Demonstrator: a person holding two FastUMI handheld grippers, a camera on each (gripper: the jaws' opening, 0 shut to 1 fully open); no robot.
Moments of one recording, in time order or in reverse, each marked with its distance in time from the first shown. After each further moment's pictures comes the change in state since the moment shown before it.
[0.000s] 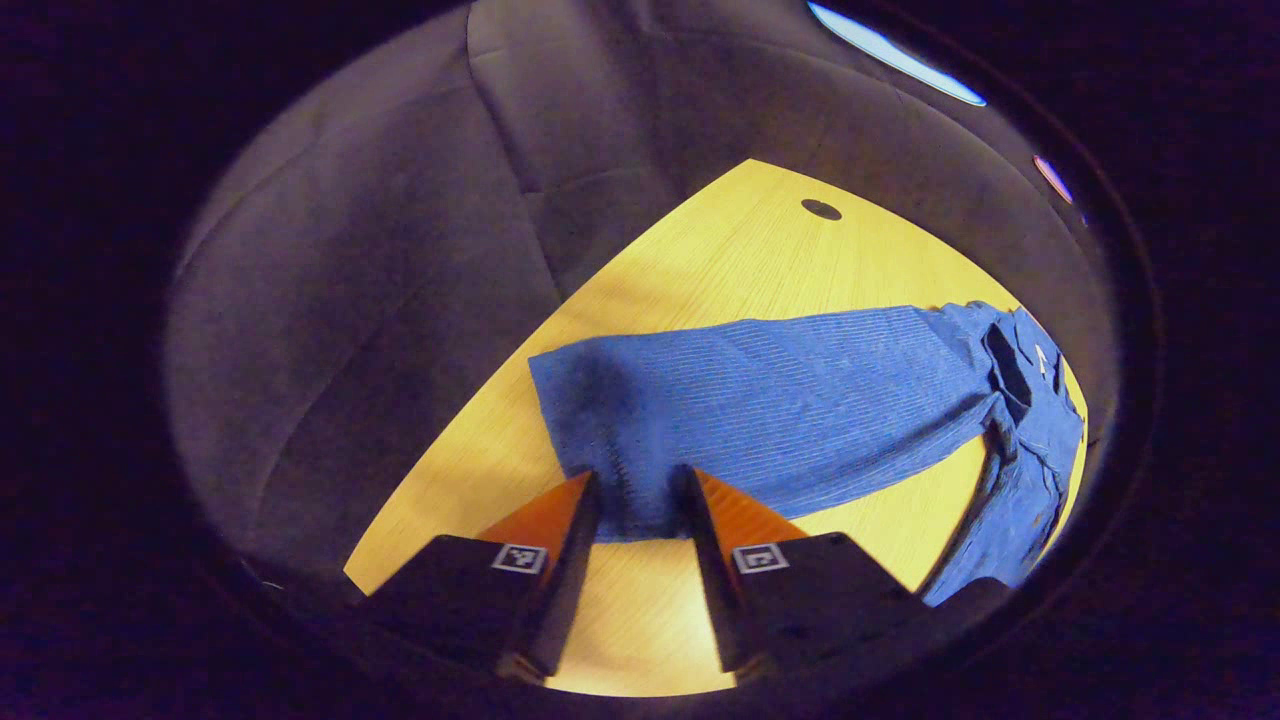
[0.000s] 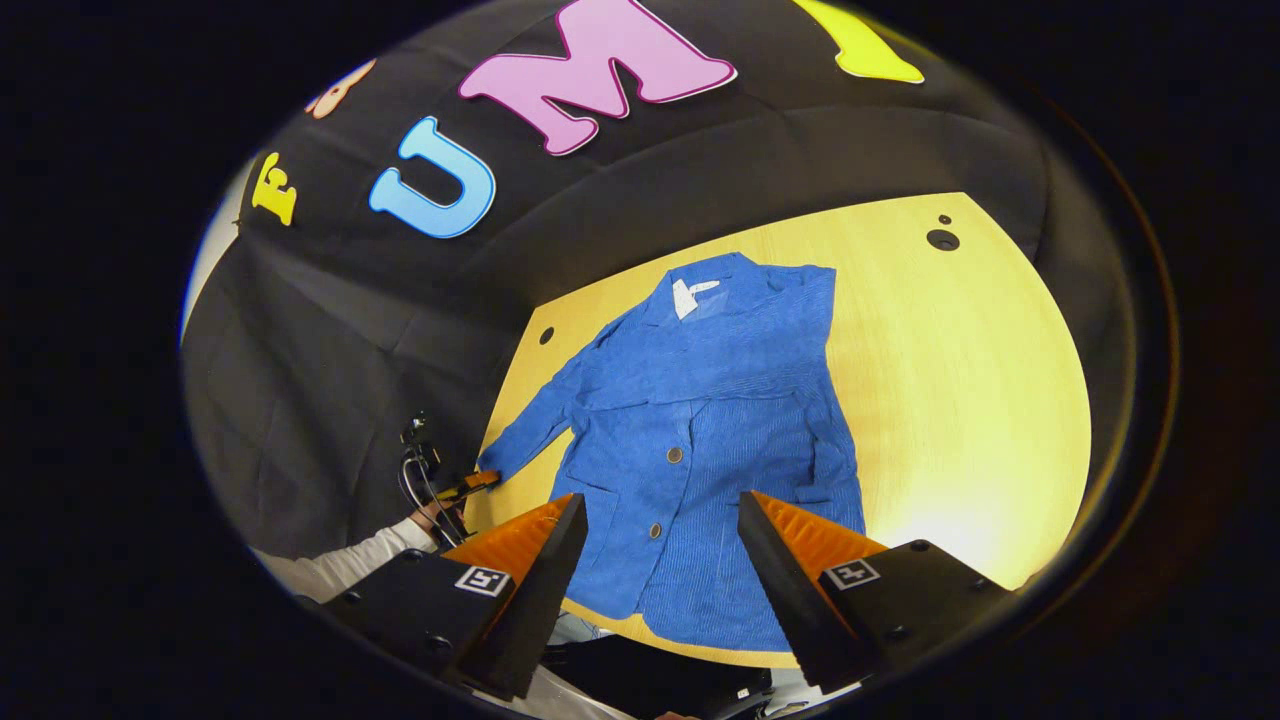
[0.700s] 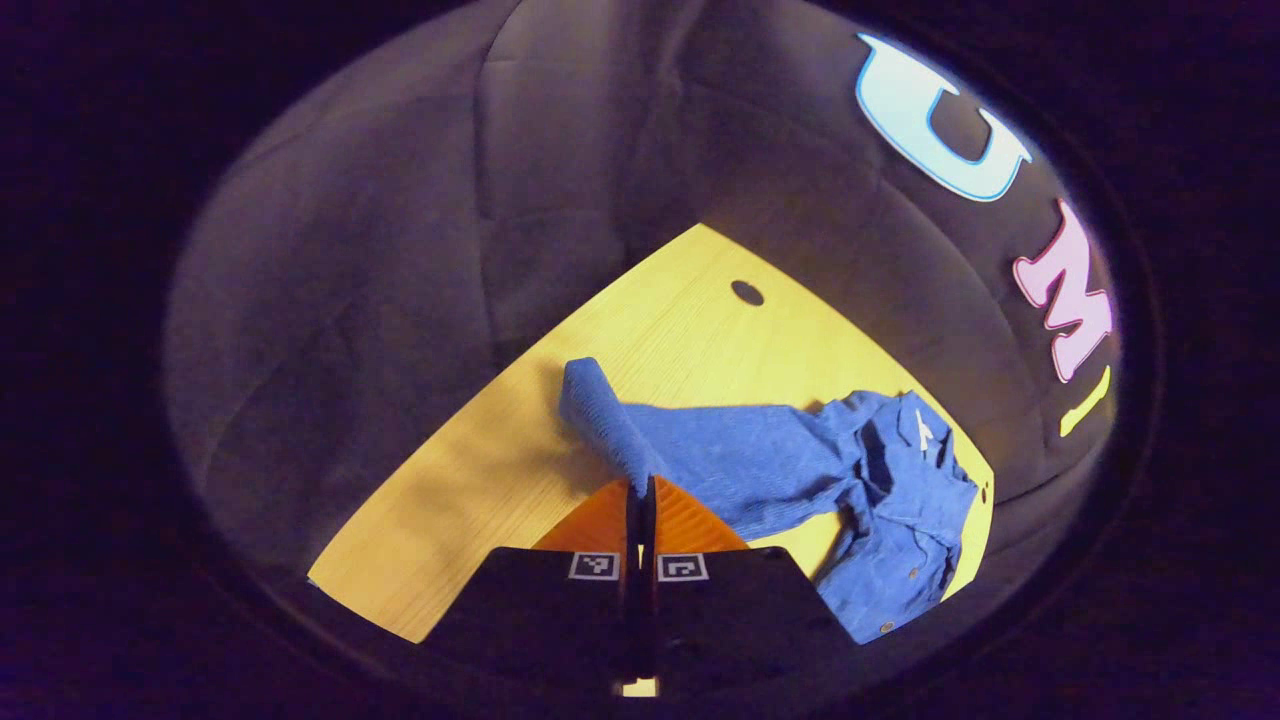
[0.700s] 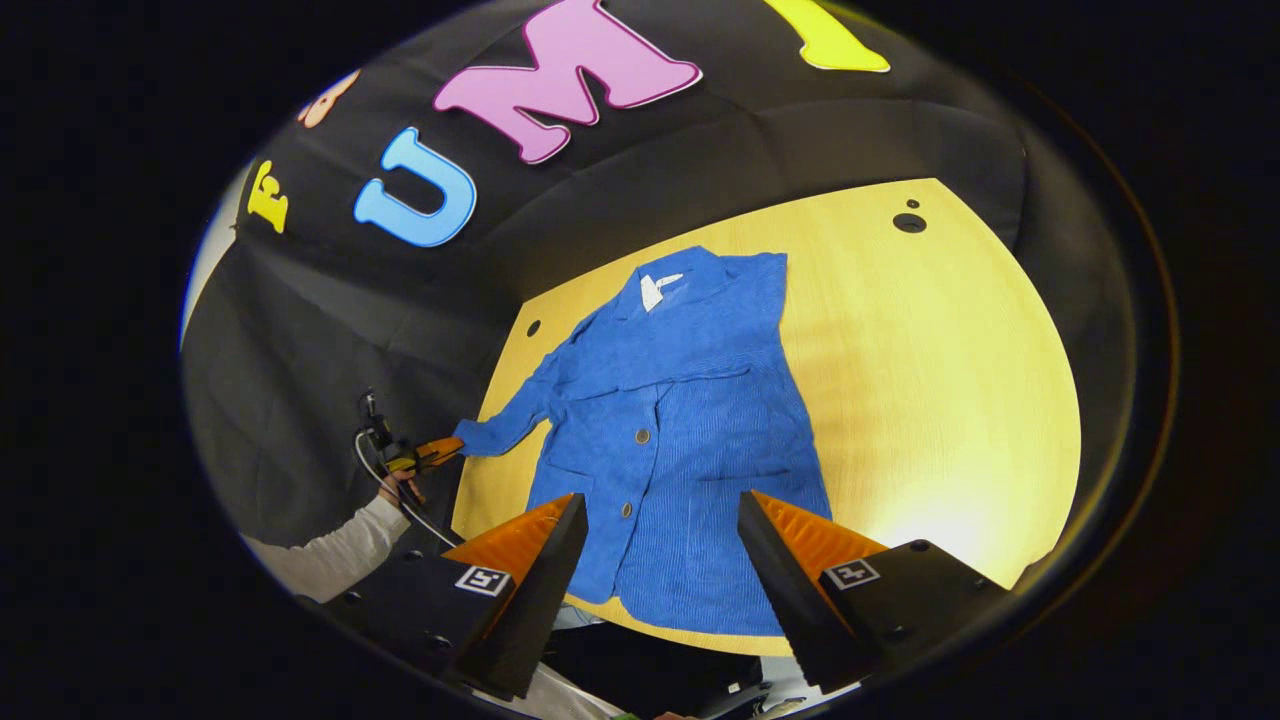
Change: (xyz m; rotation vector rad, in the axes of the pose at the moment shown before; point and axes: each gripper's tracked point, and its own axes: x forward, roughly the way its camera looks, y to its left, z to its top) left arm -0.094 -0.042 0.080 -0.083 -0.140 -0.332; right arm -0.027 -0.050 0.000 0.042 -0.016 -0.002
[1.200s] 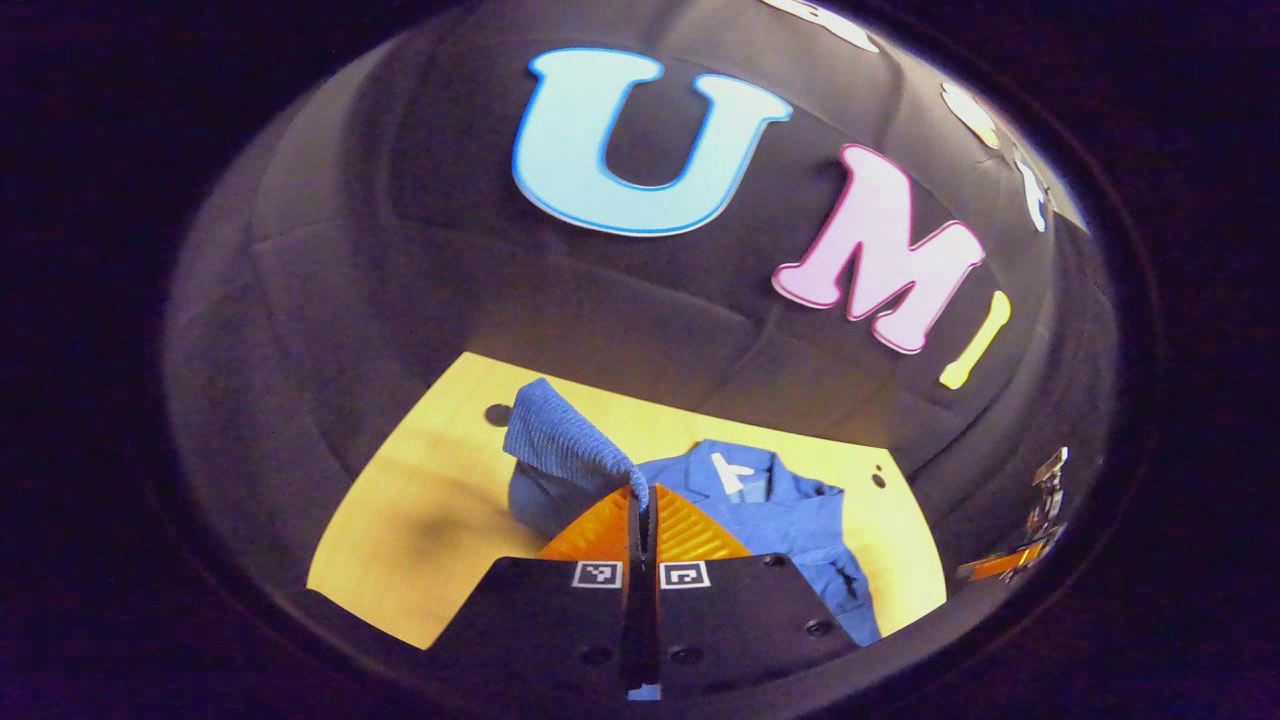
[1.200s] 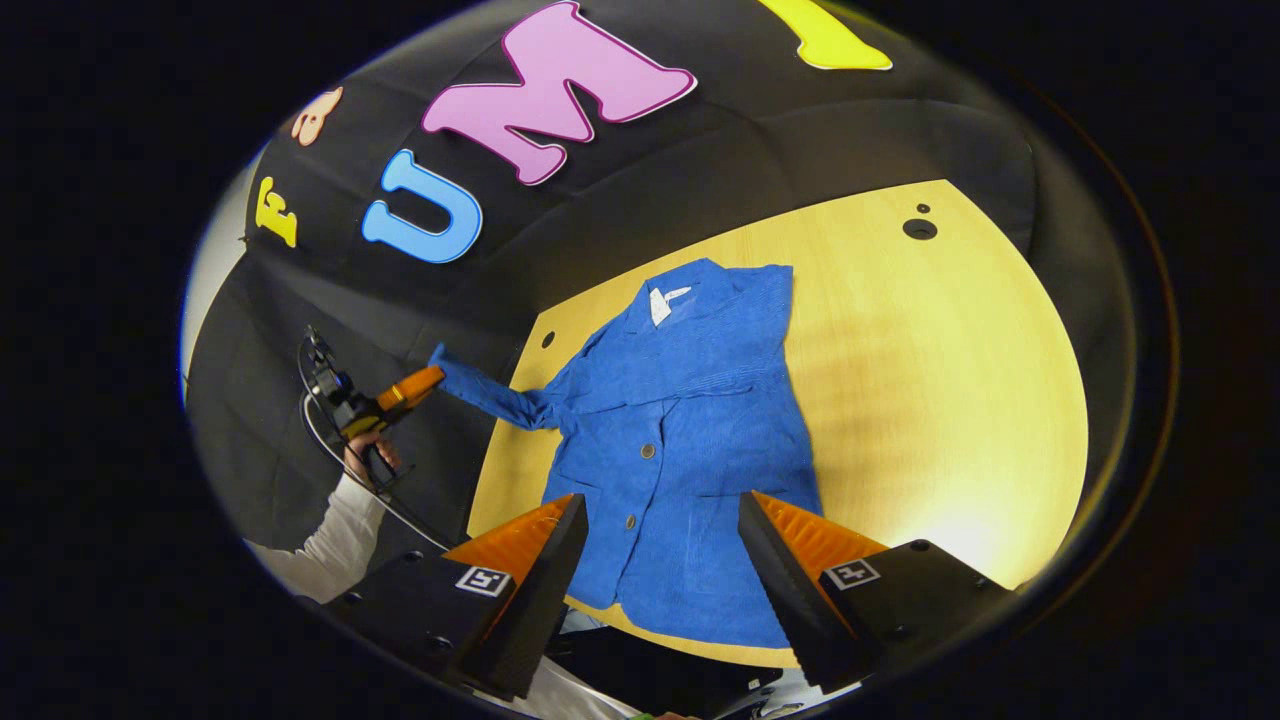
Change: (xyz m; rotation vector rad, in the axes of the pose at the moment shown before) left arm -0.075 -0.290 0.051 0.364 -0.214 -0.355; right arm -0.008 -0.024 0.025 0.000 0.000 0.057
